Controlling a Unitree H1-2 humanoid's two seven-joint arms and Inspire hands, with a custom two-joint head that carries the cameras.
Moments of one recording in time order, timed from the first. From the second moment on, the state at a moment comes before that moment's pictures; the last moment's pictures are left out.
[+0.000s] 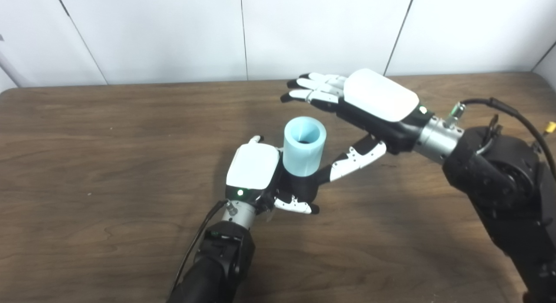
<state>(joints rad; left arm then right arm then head) -0.21 0.06 -0.55 -0.09 1.27 0.26 -0.12 -0.40 -0.51 0.20 -0.63 -0.59 0.07 0.67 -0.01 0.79</state>
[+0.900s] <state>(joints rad) -0.21 0.06 -0.55 -0.09 1.26 0.26 -0.12 -0.30 -0.44 0.24 -0.58 -0.73 -0.16 0.61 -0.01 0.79</state>
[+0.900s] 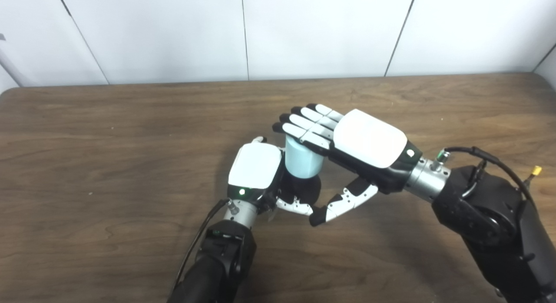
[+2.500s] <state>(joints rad) -0.21 0.06 -0.55 -0.09 1.27 0.26 -0.13 -0.32 -0.43 0.28 -0.50 -0.73 -0.17 0.55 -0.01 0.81</state>
